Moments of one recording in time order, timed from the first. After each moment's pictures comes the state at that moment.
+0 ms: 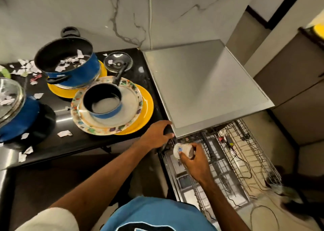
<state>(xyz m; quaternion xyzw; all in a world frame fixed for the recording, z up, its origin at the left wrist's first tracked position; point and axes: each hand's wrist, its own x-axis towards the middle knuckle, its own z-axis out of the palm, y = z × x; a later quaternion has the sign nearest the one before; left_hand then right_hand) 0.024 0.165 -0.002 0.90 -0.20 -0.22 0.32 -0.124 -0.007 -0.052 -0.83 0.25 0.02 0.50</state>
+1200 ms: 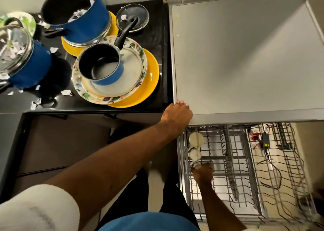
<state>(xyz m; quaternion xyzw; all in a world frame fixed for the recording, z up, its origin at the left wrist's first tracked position) 0.036 0.045 -0.023 0.95 -0.23 -0.18 -0.13 -0.158 -0.102 -0.297 -0.80 0.38 0.32 0.33</state>
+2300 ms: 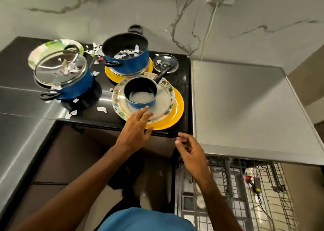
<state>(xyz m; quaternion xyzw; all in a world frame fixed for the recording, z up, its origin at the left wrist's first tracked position) -0.018 0.283 0.025 0.97 -0.04 0.05 0.24 -0.048 0.042 0.012 -0.78 0.04 0.12 0.61</state>
